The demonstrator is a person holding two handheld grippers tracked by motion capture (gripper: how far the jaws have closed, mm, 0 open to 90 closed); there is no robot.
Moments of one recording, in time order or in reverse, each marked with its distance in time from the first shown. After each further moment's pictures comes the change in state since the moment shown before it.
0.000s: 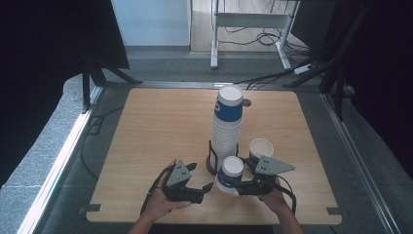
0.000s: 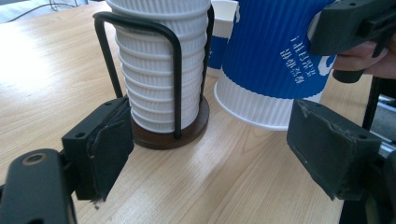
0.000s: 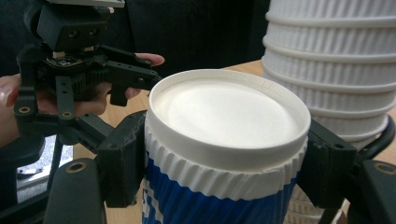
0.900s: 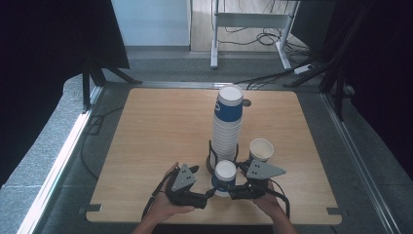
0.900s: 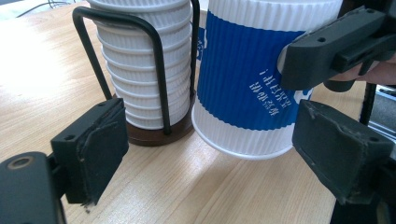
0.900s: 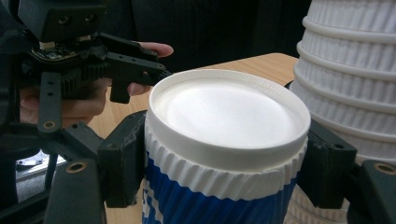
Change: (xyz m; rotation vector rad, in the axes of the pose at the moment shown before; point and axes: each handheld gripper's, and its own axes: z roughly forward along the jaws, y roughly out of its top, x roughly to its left) left arm -0.013 -0.001 0.003 0.023 0.005 0.026; right arm 0.014 -0.006 0.015 0.024 0.008 -0.022
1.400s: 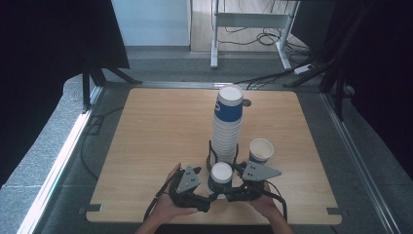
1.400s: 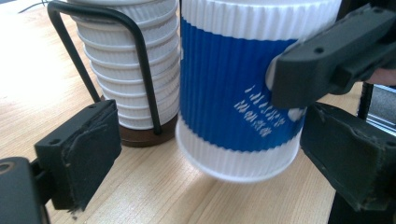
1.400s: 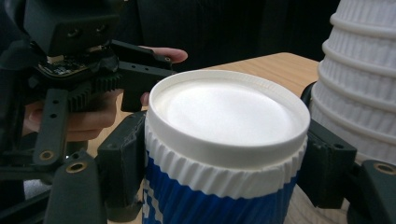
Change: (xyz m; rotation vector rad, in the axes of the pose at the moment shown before) left arm -0.007 -0.001 0.008 0.010 -0.011 0.027; right arm 0.008 0.000 0.008 0.005 0.019 0.009
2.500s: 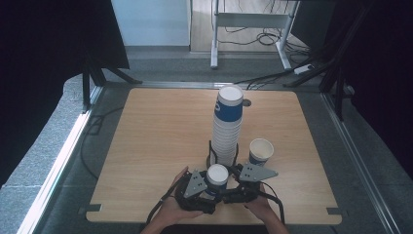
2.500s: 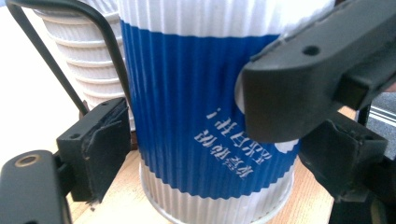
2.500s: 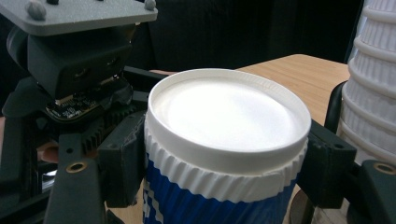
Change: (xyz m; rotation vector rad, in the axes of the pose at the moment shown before) left arm -0.012 -0.004 0.012 0.008 -0.003 0.023; right arm 0.006 -0.003 0.008 -0.034 0.035 0.055
